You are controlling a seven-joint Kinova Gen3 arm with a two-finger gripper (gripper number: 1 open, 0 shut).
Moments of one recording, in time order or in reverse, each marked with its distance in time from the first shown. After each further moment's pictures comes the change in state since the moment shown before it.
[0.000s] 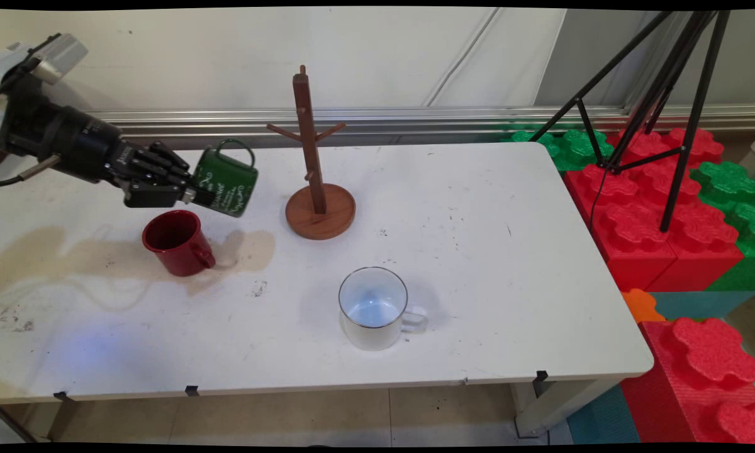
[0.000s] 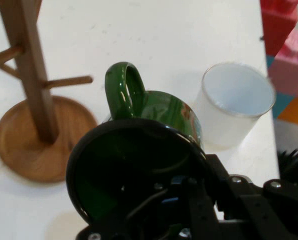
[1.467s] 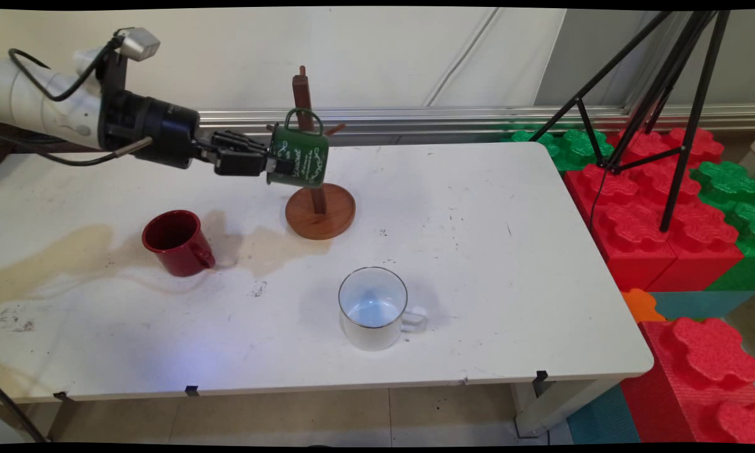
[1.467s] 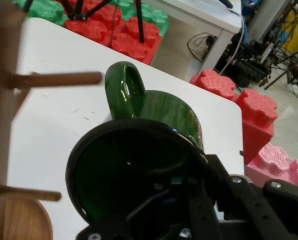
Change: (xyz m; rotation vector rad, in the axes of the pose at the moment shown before) arm 0.030 -0.010 0.079 -0.061 0.242 -0.191
